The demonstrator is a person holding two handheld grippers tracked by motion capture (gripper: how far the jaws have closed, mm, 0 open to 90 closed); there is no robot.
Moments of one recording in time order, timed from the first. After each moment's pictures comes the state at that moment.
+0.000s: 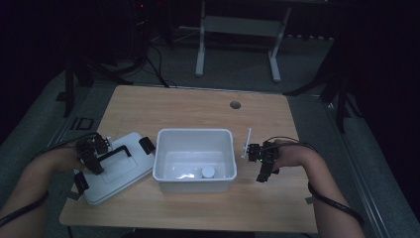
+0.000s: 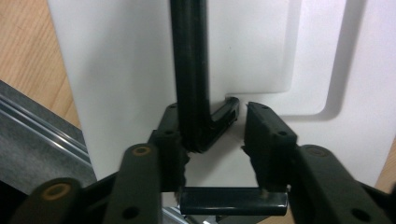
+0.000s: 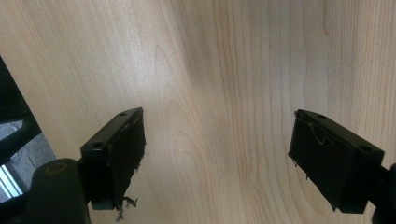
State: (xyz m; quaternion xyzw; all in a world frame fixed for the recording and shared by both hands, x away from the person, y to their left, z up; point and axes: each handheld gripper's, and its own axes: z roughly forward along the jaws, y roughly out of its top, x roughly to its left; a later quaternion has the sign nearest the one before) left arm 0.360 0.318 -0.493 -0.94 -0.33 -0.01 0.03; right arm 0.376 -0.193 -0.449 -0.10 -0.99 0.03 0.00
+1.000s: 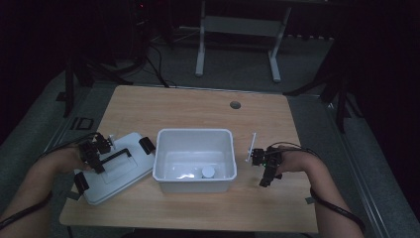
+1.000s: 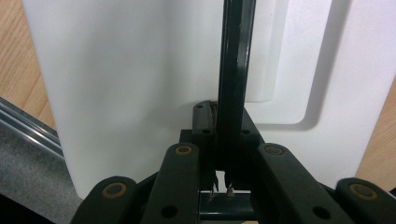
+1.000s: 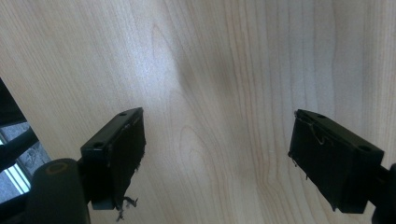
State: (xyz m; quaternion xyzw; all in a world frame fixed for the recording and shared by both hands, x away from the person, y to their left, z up) left arm 0.362 0.313 -0.494 -0.94 -0.35 0.02 0.03; right arm 0.375 -0.209 -0.471 -0.12 -0.99 0.03 0.02
